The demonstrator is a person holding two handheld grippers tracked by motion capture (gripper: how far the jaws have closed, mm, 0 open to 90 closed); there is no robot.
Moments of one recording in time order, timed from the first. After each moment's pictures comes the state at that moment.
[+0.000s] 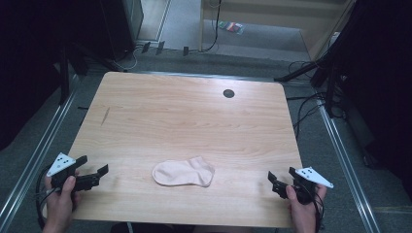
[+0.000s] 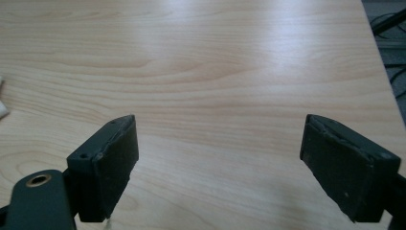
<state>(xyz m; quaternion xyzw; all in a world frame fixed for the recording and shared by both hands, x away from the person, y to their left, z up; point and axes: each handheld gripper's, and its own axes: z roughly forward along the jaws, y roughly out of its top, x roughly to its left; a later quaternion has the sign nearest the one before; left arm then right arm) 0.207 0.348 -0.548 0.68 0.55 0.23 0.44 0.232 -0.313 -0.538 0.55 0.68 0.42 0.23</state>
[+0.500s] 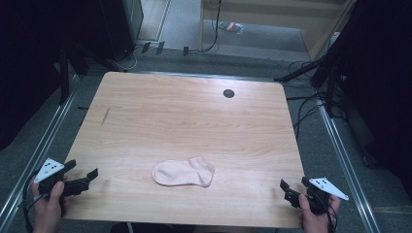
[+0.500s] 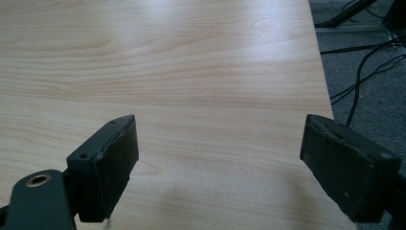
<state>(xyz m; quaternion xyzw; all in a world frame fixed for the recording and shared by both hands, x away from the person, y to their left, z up) 0.190 0.371 -0.551 0.68 0.55 0.25 0.42 0.209 -0.345 -0.545 0.58 0.66 0.41 0.24</state>
